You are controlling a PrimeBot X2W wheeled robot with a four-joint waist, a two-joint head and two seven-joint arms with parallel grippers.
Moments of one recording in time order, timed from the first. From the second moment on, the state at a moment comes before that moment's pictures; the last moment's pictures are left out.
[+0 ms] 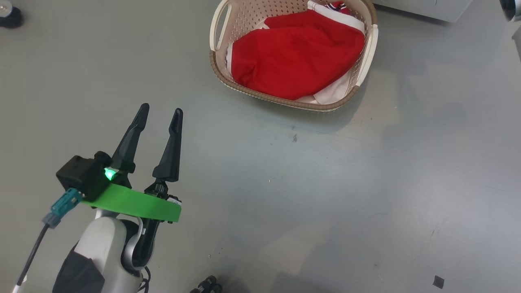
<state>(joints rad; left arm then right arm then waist) -0.33 0.11 -0.30 0.14 -0.58 -0.13 -0.25 -1.28 -0.33 0.54 0.71 0.27 -0.08 -0.06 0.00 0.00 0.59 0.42</state>
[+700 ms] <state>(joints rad) -0.35 0.10 -0.29 0.18 -0.58 -0.13 -0.25 -1.25 -0.29 0.53 0.80 0.27 -0.09 -0.16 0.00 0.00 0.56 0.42</state>
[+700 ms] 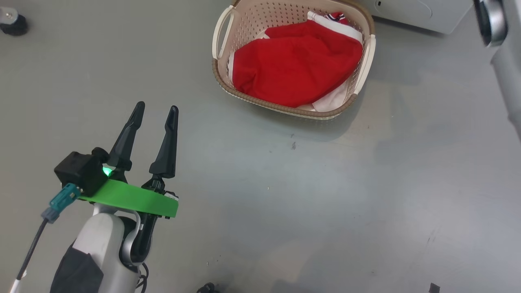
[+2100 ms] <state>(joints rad) -0.17 0.12 -0.19 0.25 -0.47 -0.13 -0.25 -0.34 -0.16 0.24 0.37 0.44 -0.12 -0.25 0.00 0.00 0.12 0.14</state>
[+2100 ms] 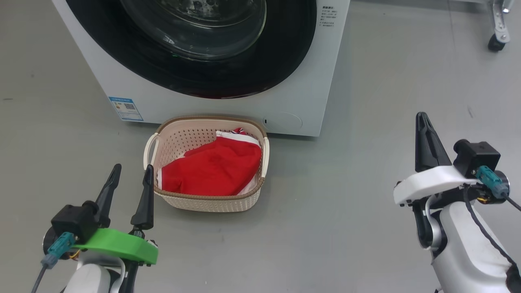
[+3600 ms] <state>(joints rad) -0.10 0.09 -0.19 0.26 -0.39 -0.13 -0.25 0.02 -0.10 0.15 0.12 0.32 -0.12 -0.25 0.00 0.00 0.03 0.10</state>
